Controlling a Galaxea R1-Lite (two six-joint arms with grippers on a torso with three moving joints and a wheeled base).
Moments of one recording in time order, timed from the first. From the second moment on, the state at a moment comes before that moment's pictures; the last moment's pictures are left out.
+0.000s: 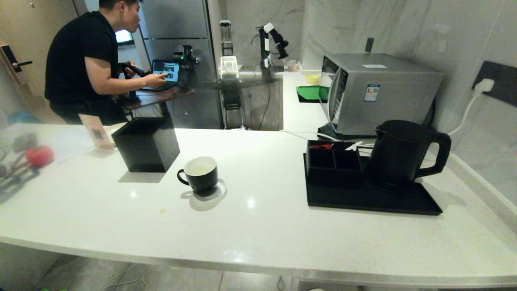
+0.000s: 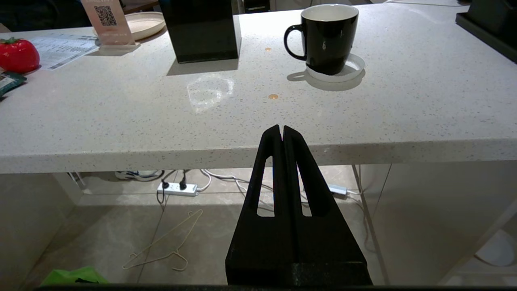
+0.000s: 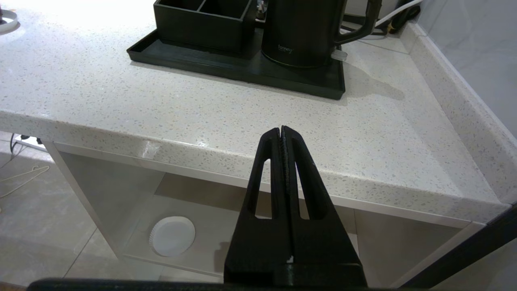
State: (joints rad) left arm 0.00 0.00 0.00 0.00 -0.03 0.07; right arm 0.00 0.00 0.00 0.01 0.06 -0.10
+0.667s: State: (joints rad) left arm 0.00 0.00 0.00 0.00 -0.03 0.07; right arm 0.00 0.00 0.00 0.01 0.06 -0.09
